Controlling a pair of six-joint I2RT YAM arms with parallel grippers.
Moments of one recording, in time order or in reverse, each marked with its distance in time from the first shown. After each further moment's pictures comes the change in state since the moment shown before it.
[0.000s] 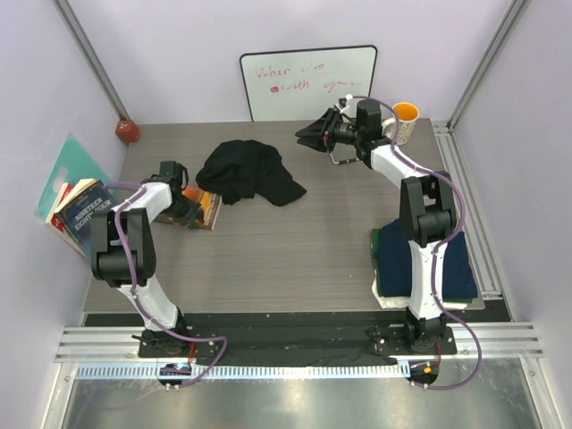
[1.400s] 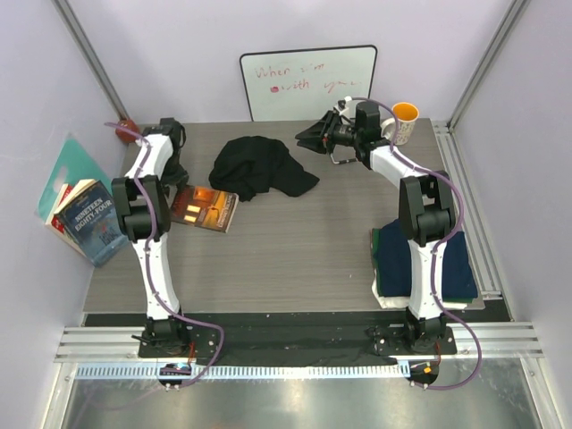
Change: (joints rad) left arm 0.015 0.533 0.886 -0.486 -0.345 0.345; right arm 0.000 0.012 -0.006 0.002 0.000 -0.026
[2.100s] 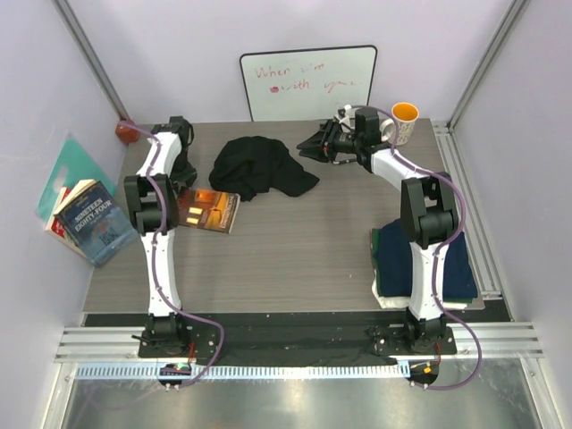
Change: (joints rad) left arm -0.025 0.191 0.251 -0.060 0.053 0.016; right arm 0.001 -0.035 -0.067 -0.093 0.016 -0.087
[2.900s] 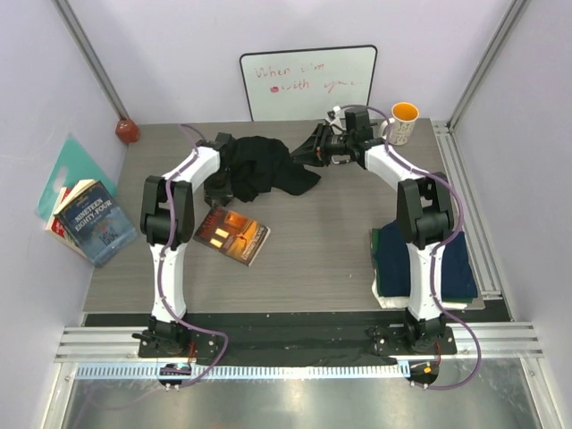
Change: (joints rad) left arm -0.273 -0.249 -0.447 0.179 0.064 0.268; right arm 0.039 0.005 0.063 -0.214 0.021 -0.157
